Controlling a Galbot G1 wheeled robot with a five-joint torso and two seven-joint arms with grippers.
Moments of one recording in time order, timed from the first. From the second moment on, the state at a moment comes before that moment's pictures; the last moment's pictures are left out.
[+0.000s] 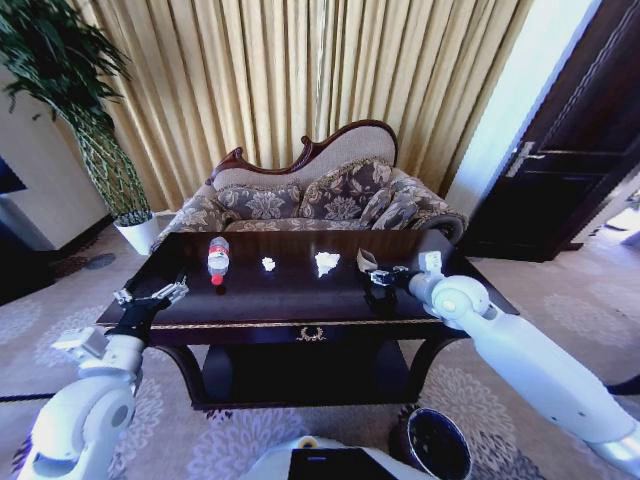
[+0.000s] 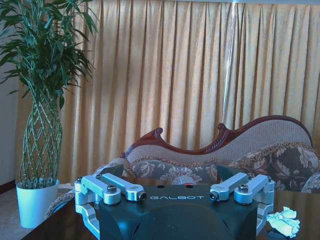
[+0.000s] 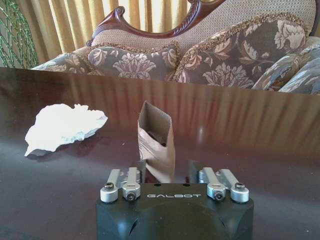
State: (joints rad) left arm 1.61 -1.15 -0.93 -2.41 -0.64 0.34 -0.17; right arm -0.83 0.64 0.15 1.97 1.16 -0.68 0.32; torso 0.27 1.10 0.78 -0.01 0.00
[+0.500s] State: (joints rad) left arm 1.61 -1.15 -0.93 -2.41 -0.64 0.33 -0.17; right arm -0.84 0.64 0.17 1.98 1.16 -0.67 0.32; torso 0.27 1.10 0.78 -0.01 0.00
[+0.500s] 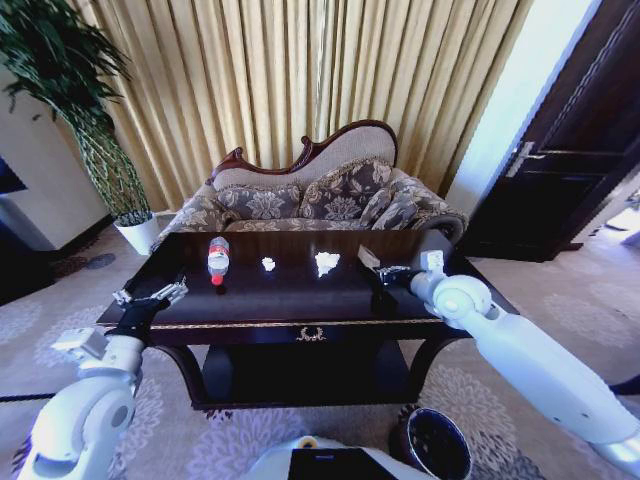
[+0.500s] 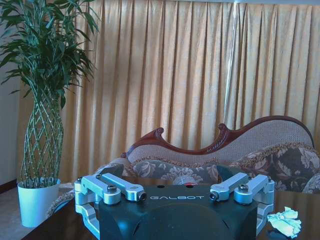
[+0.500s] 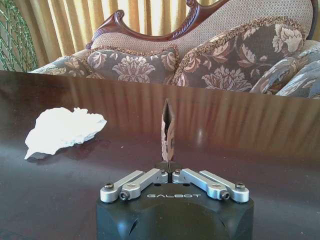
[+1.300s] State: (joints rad) left arm 1.60 -1.15 -0.93 -2.40 -0.65 0.32 -0.17; right arm -0.96 0.62 0.33 2.04 1.07 -0.36 0.23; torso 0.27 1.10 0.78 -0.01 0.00
